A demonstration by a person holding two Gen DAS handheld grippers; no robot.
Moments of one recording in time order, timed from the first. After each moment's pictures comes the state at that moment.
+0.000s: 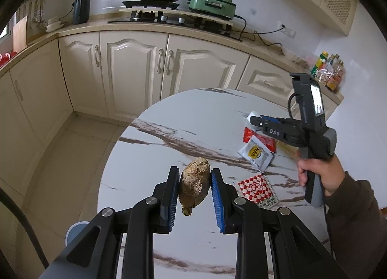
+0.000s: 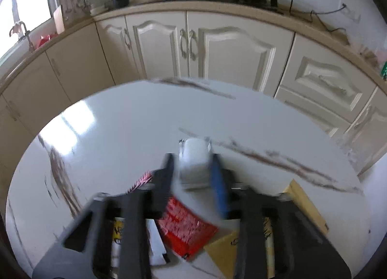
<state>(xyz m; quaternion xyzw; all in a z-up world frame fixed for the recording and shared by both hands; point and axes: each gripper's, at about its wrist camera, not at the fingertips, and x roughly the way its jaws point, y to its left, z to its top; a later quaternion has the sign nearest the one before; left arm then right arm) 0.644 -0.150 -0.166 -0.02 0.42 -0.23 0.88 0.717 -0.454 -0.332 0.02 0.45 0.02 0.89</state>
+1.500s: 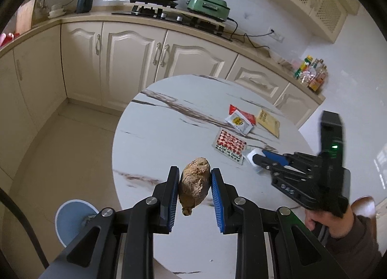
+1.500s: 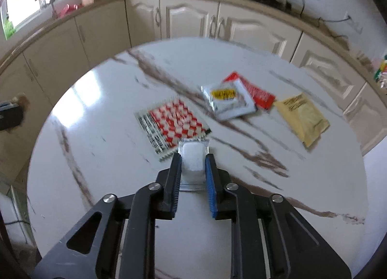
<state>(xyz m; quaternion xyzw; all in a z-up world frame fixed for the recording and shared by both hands) 0.550 -0.079 -0.159 -0.07 0.42 -0.26 0.87 0.552 -0.346 -0.306 -0.03 0.47 0.03 0.88</state>
